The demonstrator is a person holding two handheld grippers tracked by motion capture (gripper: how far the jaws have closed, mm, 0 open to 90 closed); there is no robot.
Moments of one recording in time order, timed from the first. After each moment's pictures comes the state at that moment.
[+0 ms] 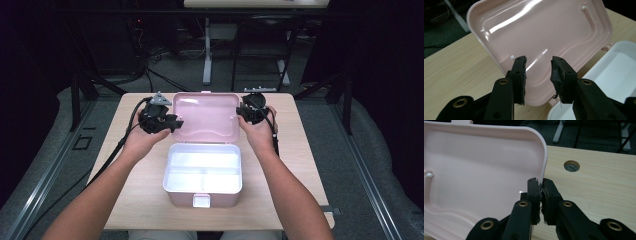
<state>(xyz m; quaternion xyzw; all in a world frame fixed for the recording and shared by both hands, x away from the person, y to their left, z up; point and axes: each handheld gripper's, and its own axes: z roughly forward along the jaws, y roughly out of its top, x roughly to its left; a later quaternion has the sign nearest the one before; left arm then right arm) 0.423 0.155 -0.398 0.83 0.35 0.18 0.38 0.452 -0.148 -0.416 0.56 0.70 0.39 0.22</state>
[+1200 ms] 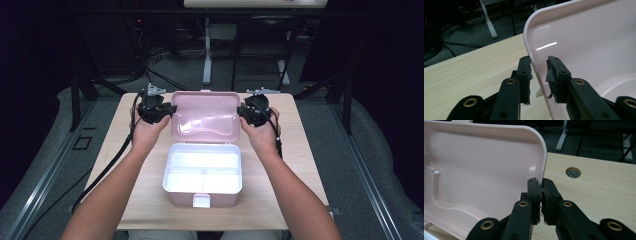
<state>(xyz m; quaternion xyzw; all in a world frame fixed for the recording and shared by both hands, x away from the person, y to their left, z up) 0.453 0.157 -0.408 0.76 0.44 0.25 0.41 0.437 -0.152 -0.409 0.54 0.70 0.42 0.23</state>
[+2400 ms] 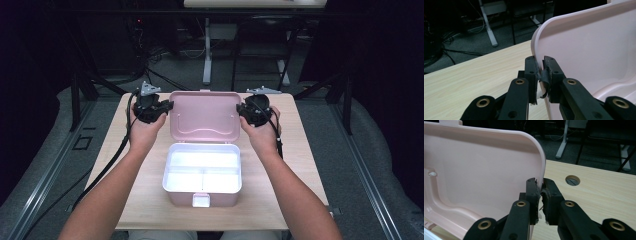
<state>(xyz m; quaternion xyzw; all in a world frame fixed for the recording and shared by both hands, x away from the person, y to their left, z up) 0.442 0.163 -0.396 0.74 0.43 0.26 0.44 0.431 -0.151 -0.402 0.52 0.69 0.43 0.25</state>
